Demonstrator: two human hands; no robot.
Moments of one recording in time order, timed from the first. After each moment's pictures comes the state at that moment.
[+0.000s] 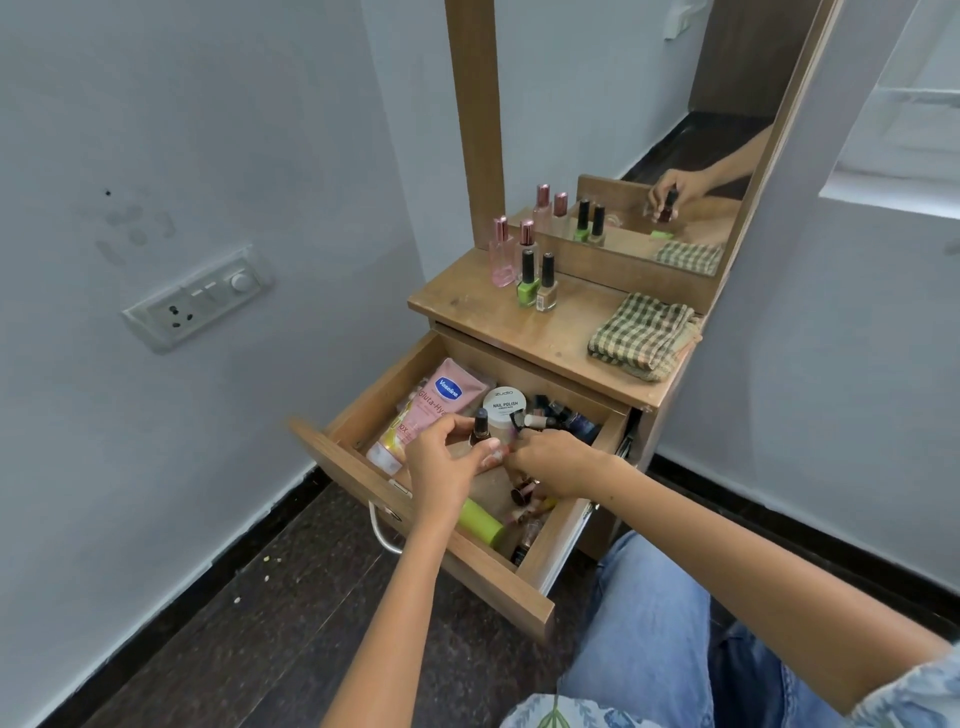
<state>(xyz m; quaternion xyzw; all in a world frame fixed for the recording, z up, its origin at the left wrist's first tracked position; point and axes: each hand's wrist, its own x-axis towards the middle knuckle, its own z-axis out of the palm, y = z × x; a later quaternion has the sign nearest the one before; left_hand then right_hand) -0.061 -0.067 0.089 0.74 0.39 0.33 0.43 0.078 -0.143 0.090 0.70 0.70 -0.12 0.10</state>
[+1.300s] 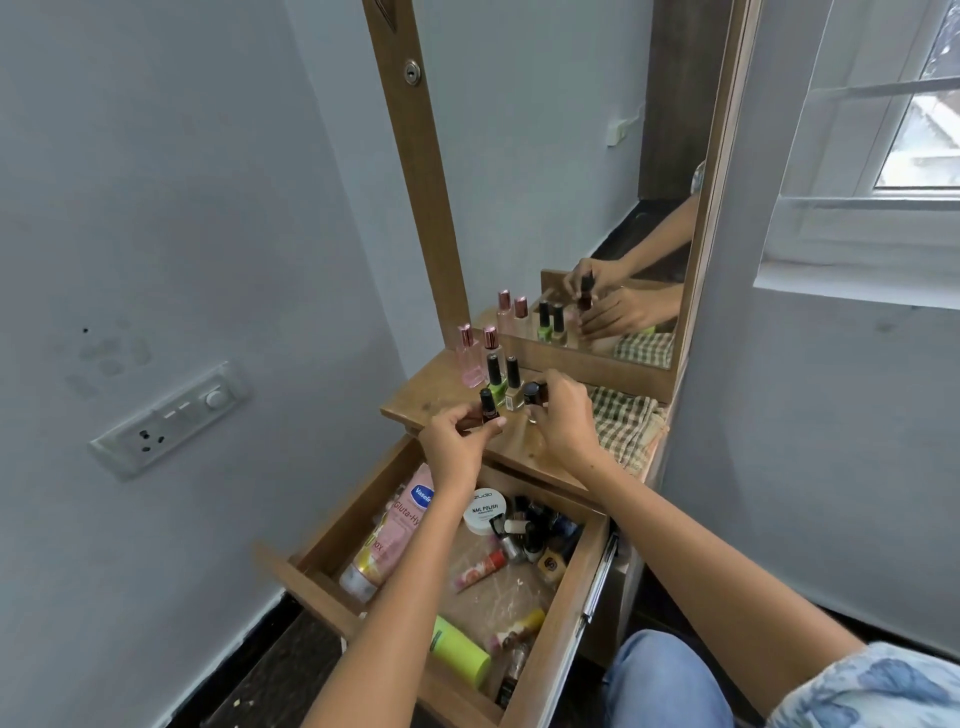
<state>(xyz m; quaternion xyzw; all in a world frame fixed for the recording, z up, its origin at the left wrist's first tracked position) 0.064 -0.012 0.144 0.73 0.33 0.38 0.47 0.181 -0.091 0.146 0.85 0.33 0.02 -0.40</state>
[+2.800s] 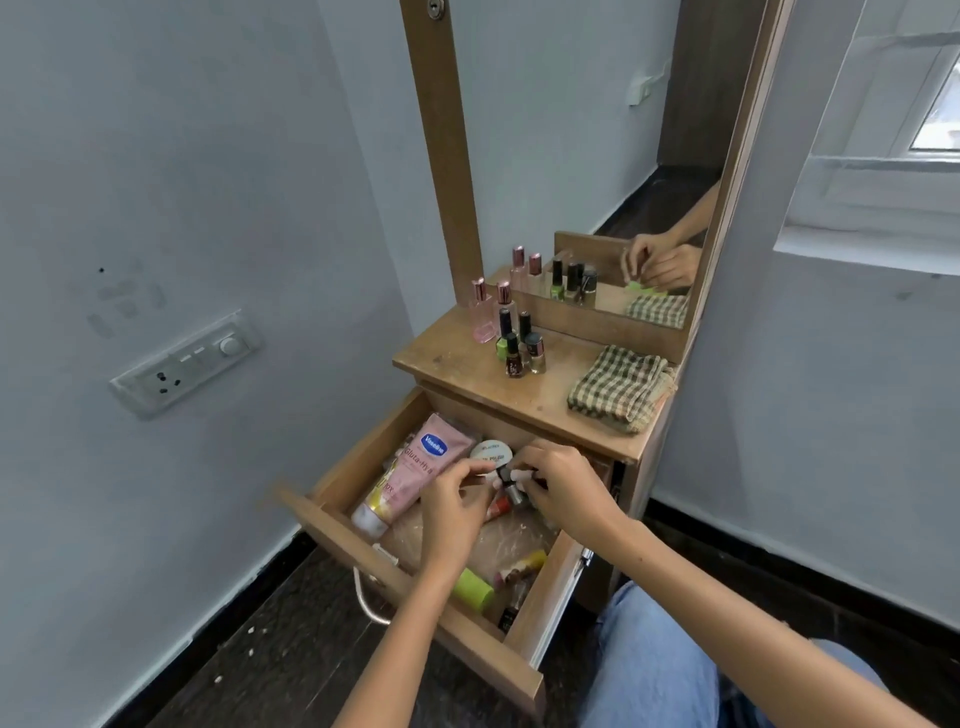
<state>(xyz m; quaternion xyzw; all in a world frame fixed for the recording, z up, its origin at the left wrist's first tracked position) -0.034 -0.063 0.083 0.79 0.31 0.30 0.43 0.090 -0.165 0.107 0.79 0.54 -0.07 -0.29</state>
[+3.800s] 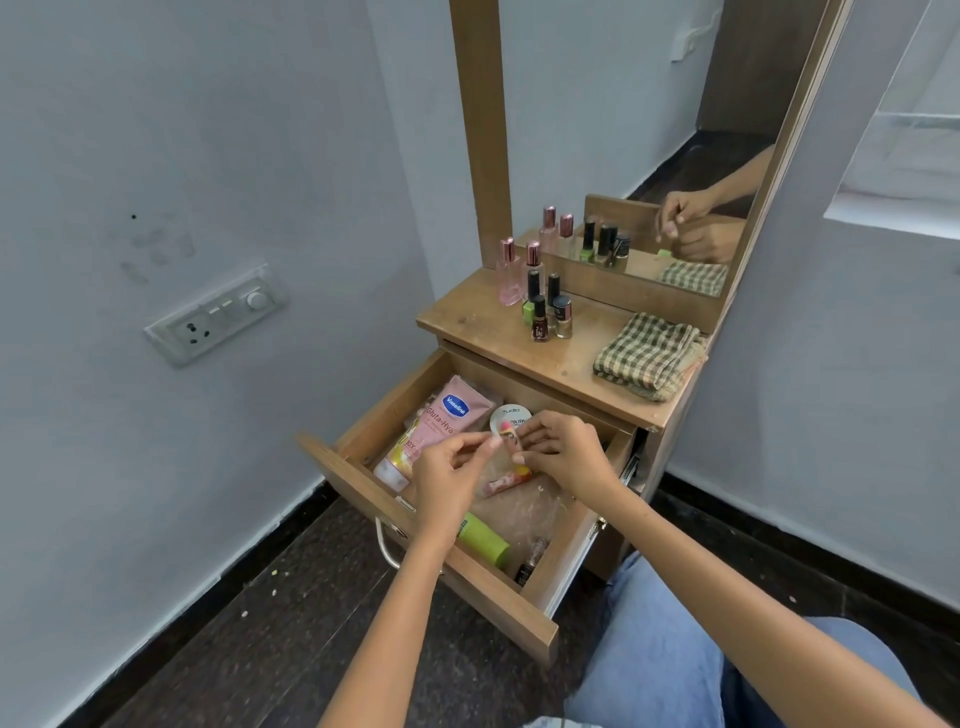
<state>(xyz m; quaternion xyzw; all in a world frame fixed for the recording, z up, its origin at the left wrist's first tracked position) -0.063 -0.063 0.091 0.70 0.35 0.32 0.53 0.076 -0.154 0.099 0.74 0.38 -0.27 -0.48</state>
